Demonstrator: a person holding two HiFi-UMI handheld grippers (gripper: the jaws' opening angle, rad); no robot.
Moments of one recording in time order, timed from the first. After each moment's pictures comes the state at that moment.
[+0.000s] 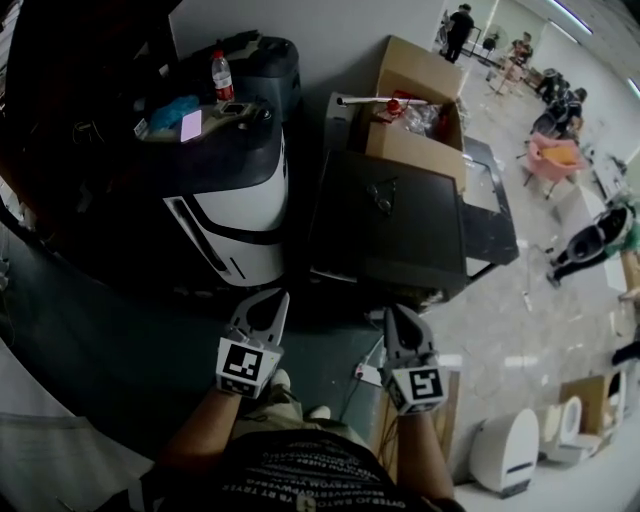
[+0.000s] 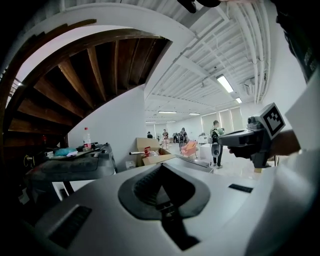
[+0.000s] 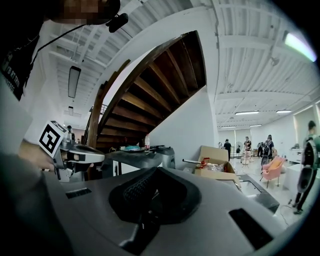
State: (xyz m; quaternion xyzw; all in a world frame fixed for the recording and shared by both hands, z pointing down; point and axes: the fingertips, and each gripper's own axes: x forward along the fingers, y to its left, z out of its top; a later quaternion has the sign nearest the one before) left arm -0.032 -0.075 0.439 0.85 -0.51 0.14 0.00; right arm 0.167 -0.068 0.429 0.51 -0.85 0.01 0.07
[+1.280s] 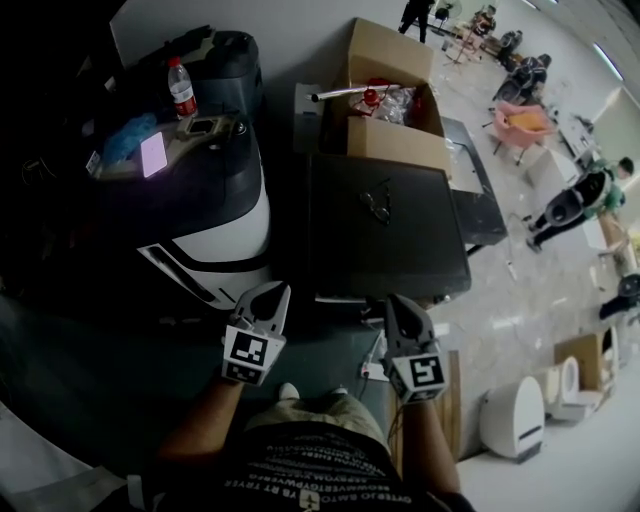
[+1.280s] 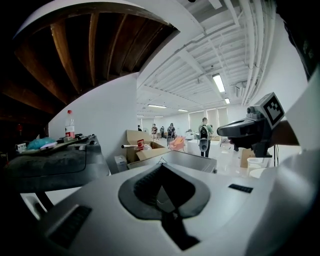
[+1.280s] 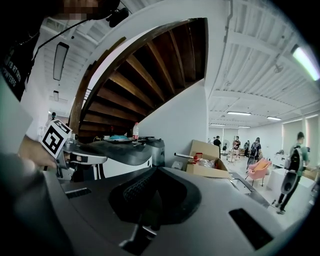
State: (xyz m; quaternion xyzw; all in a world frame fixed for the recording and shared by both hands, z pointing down) left arm -0.089 -0.228 0.496 0.89 -0.43 0.16 0.03; right arm 0.101 -0.183 0.459 0.57 -0.81 0.03 0.12
